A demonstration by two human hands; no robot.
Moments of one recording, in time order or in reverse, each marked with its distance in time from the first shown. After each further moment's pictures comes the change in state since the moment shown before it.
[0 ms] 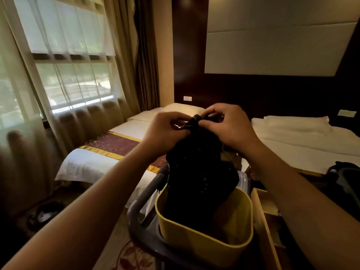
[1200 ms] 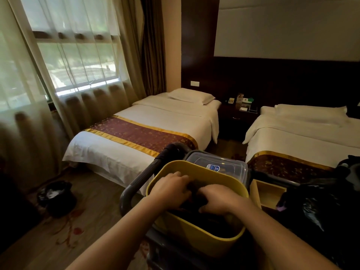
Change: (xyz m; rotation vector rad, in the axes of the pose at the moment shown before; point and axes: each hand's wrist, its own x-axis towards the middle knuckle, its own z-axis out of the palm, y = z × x) left_hand -0.077 -0.117 0.121 0.706 -0.525 -0.210; right_hand -0.109 0.140 0.093 -0.492 -0.984 0.178
